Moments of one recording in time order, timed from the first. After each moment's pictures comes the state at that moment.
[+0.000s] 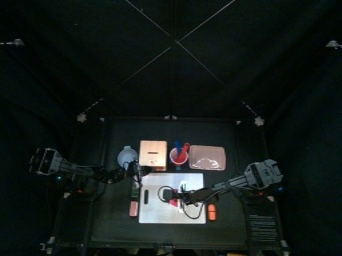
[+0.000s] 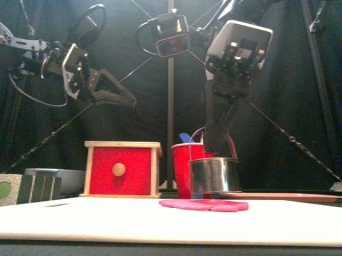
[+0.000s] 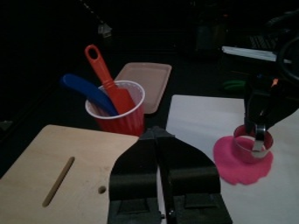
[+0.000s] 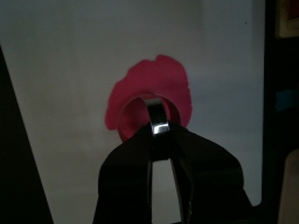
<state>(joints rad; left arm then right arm) -0.10 -0.29 1.07 -0.64 -0.66 0.55 0.26 0.17 0.31 -0.34 0.77 0.53</state>
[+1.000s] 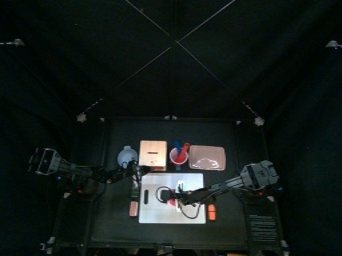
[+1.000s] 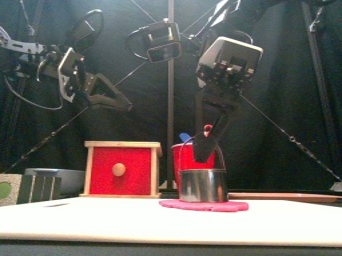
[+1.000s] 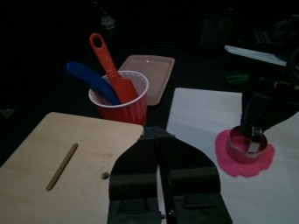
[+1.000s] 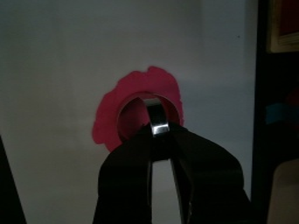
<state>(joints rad) -0.10 -0.30 1.09 -0.66 -0.66 0.55 0.23 0.22 0.30 -0.40 0.77 0.53</state>
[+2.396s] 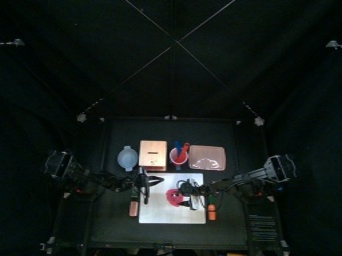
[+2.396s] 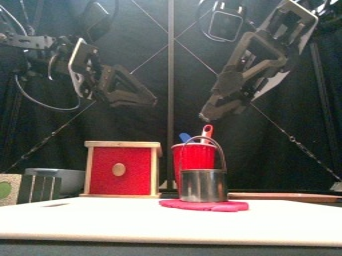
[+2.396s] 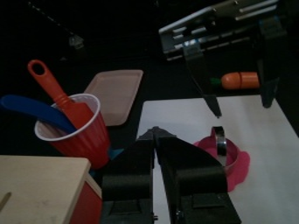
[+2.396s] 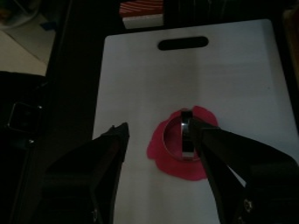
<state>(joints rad) -0.24 -0.05 0.94 -0.61 -0.78 0.55 0.16 -0.12 0.80 -0.33 -0.11 0.55</state>
